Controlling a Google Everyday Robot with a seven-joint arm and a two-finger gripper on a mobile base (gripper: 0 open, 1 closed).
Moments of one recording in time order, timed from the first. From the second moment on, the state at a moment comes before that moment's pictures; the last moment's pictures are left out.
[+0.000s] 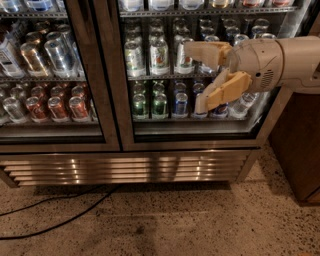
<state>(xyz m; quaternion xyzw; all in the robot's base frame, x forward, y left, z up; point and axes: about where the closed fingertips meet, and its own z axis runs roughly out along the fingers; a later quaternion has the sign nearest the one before) 0.481 -0.059 1.012 -0.53 0.52 0.47 0.48</state>
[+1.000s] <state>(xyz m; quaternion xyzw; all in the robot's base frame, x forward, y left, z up) 0.477 -0.001 1.032 -0.56 0.50 0.46 0.47</state>
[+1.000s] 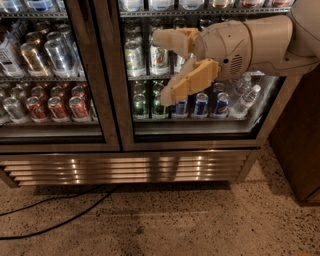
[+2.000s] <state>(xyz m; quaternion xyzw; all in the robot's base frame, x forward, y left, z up) 0.473 0.003 1.042 -0.54 0.46 0.47 0.53</state>
